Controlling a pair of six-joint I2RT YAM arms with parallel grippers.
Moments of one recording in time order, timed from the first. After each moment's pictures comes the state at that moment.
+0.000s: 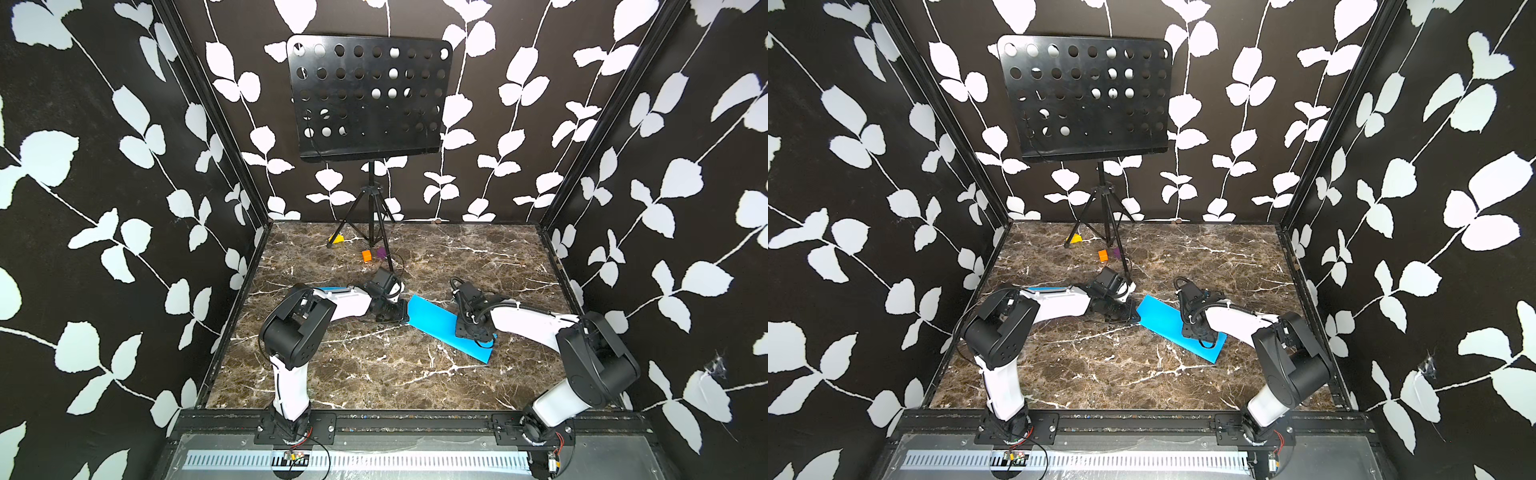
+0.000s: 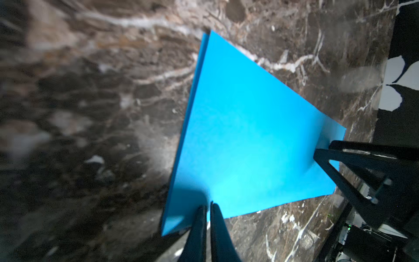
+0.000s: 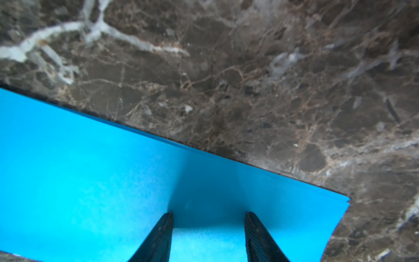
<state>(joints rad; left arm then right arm) -0.62 1.89 1.07 -0.26 0.43 -0.52 0.55 1.59 0.83 -0.61 0.16 0.73</state>
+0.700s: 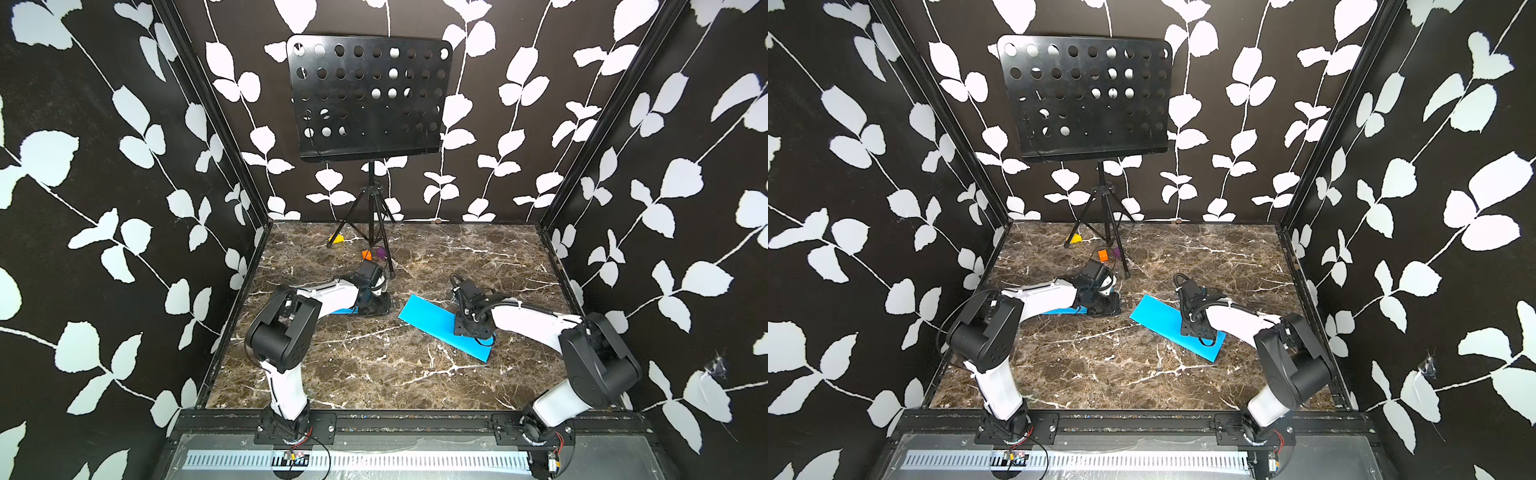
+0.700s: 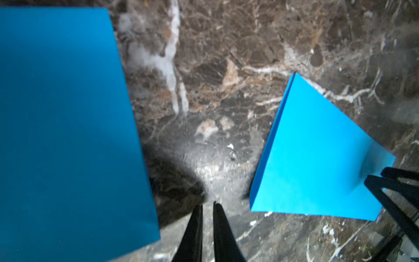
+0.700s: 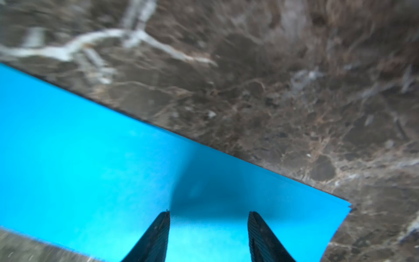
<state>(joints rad) -0.54 1.79 1.07 -0.43 0.30 -0.47 0.56 1.53 0.85 -0.61 0.14 0.64</state>
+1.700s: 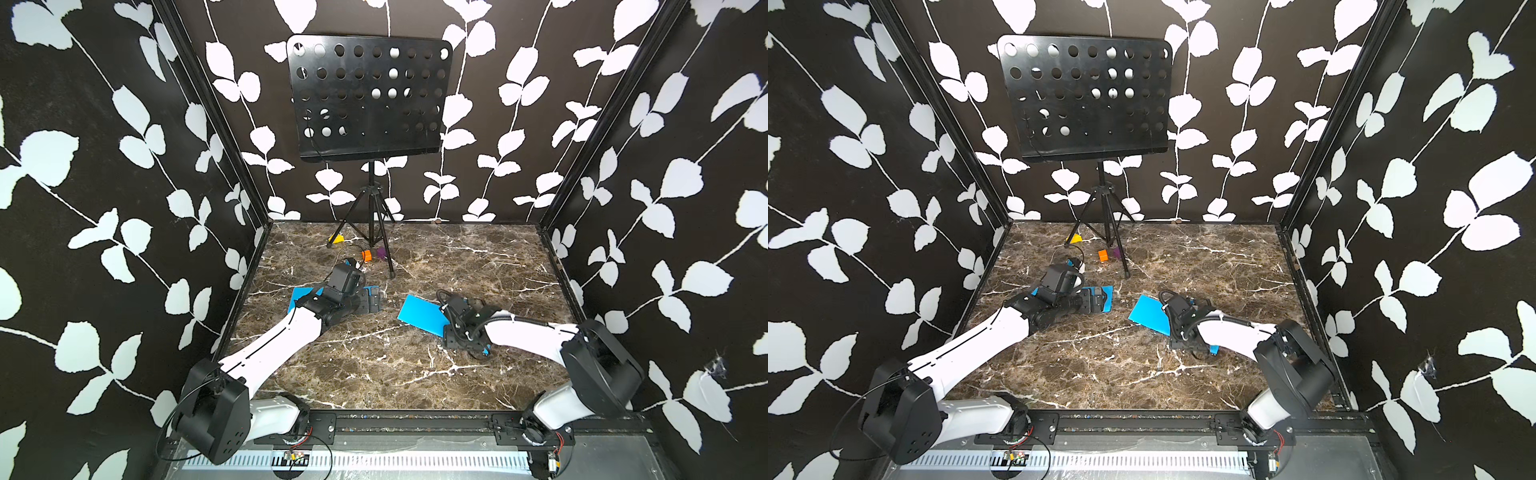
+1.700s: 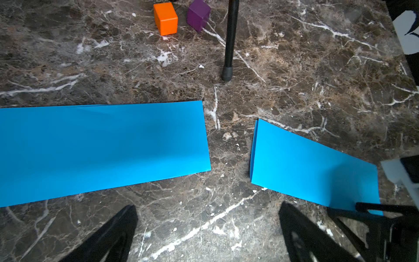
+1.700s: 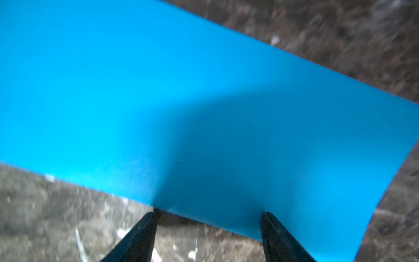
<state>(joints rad) -0.55 1.25 0.86 -0.44 -0.05 -0.44 0.69 1.57 0.81 -0.58 0.16 0.72</state>
